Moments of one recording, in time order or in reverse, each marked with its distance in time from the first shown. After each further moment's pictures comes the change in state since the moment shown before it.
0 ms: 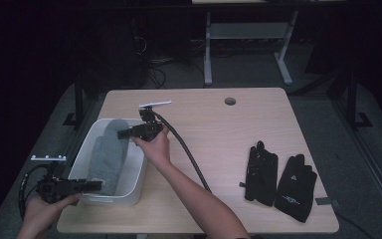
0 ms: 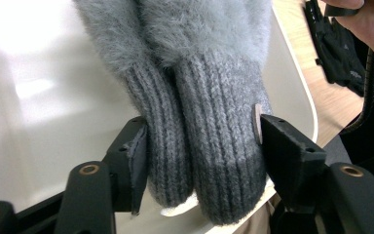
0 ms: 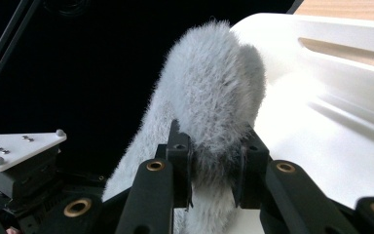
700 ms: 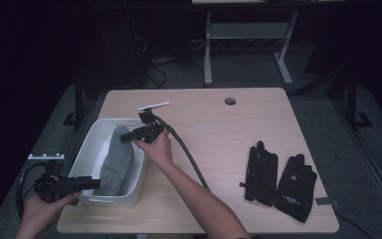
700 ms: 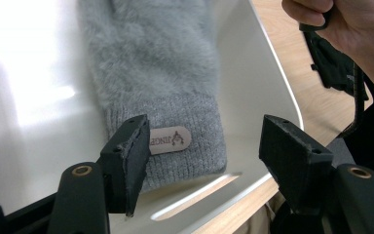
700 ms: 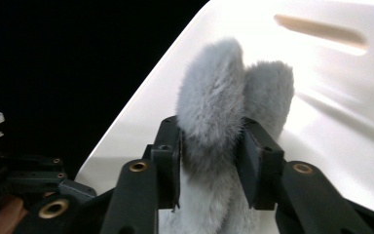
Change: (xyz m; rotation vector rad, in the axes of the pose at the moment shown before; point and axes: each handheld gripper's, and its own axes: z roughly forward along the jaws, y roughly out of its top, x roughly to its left) left arm -0.008 0.005 -0.006 -0.036 0.000 0.025; right arm -0.009 -0.001 0.005 0.058 -0.078 -0.039
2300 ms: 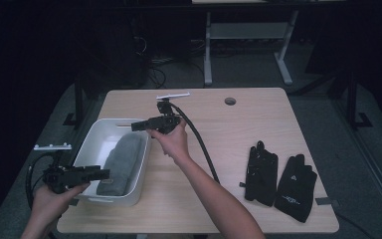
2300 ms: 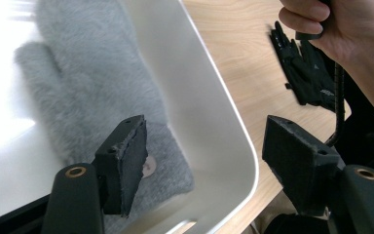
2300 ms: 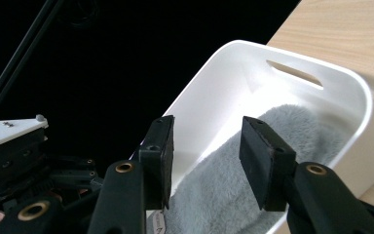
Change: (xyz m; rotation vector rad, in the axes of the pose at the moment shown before) left arm -0.030 0.024 0.008 -0.049 -0.045 0.057; right arm -0.004 0.008 -0.060 -0.091 0.083 0.020
